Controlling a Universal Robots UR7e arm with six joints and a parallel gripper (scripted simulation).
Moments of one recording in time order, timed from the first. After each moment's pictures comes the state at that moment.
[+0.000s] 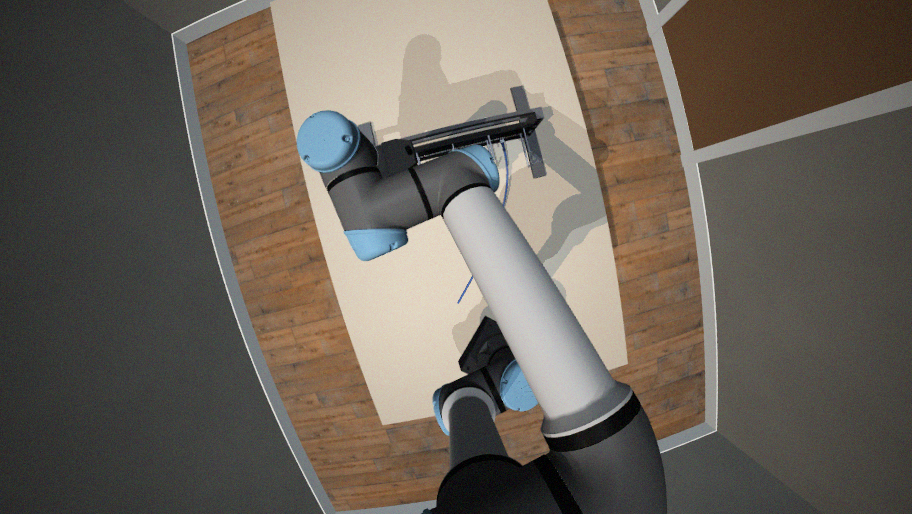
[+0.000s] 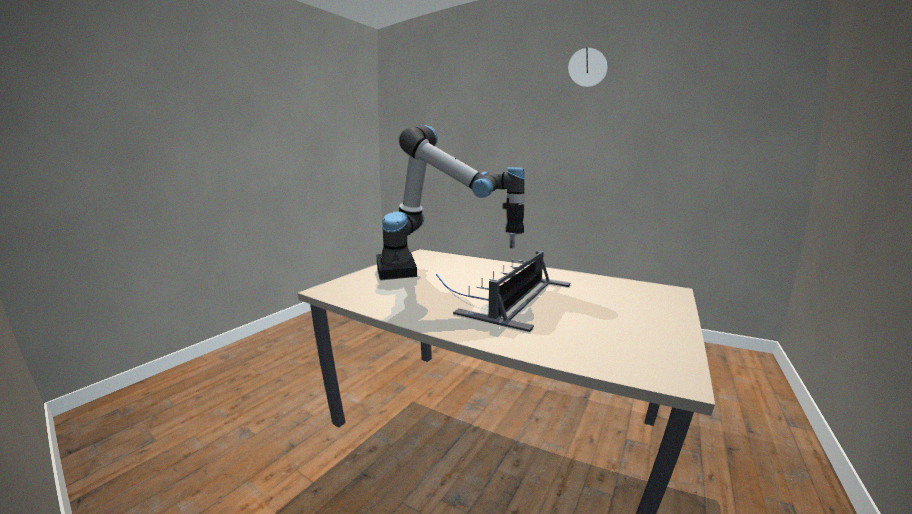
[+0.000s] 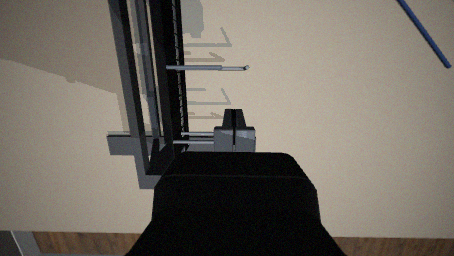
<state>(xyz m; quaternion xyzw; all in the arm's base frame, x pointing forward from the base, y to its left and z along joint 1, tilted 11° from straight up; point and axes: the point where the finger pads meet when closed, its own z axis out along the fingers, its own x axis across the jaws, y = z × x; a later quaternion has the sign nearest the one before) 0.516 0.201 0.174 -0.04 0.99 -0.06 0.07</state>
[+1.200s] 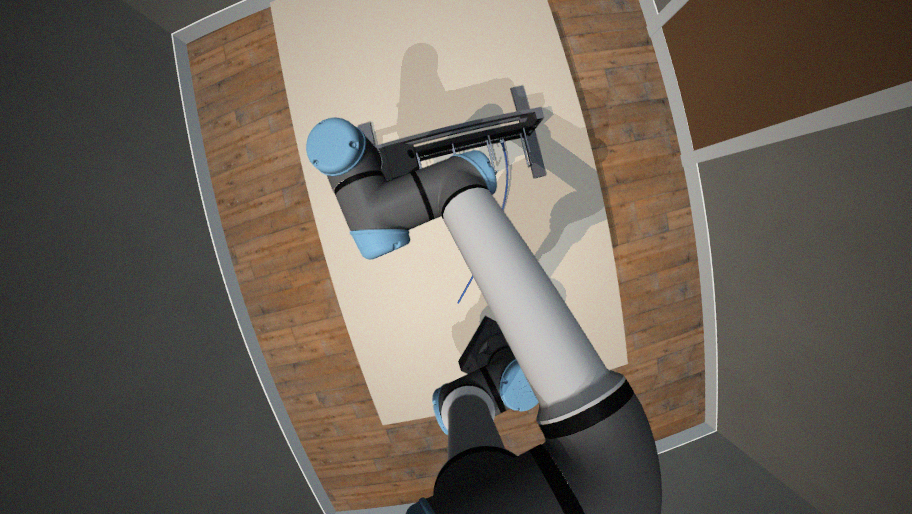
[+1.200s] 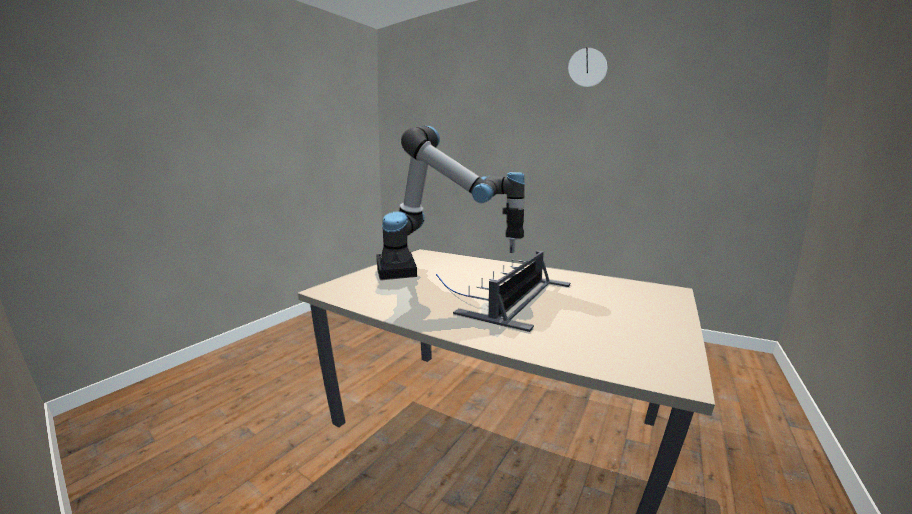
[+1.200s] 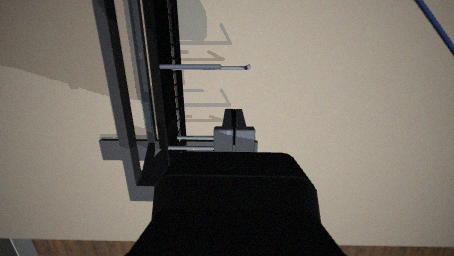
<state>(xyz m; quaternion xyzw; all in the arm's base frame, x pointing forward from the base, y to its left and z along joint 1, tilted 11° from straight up) 0.519 0.198 0.153 -0.04 0.99 -0.06 0.07</state>
